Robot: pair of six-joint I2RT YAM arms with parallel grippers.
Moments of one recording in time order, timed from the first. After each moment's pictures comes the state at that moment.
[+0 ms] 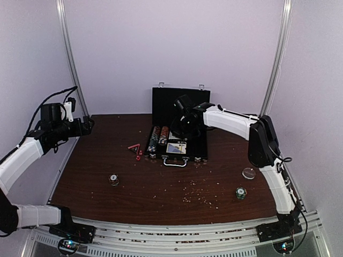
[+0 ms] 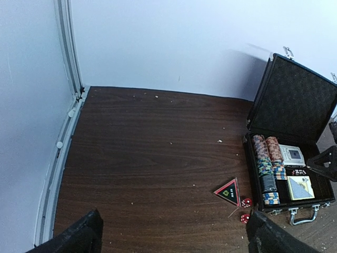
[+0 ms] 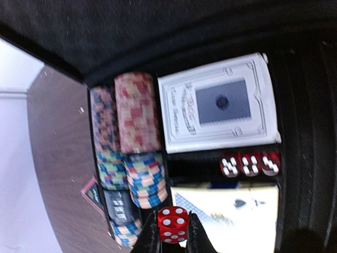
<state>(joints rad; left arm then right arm) -0.05 1.06 0.85 -0.24 0.12 -0.15 0.70 2.39 2.18 -0.70 0.03 1.04</state>
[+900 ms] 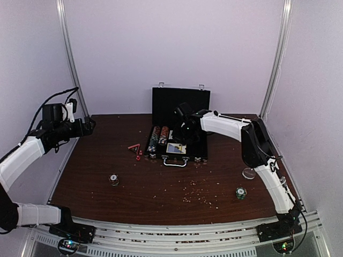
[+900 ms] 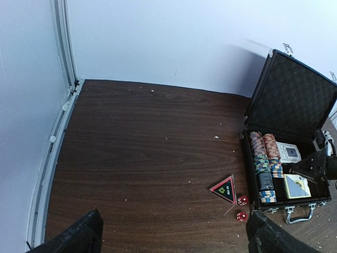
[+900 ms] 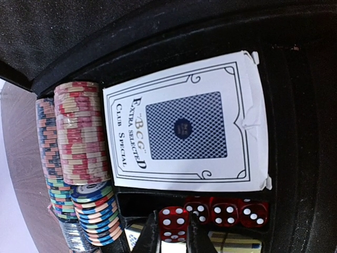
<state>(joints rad) -0.05 1.09 0.85 -0.23 0.14 -0.18 0.67 2.50 2.21 -0.67 0.02 0.99</state>
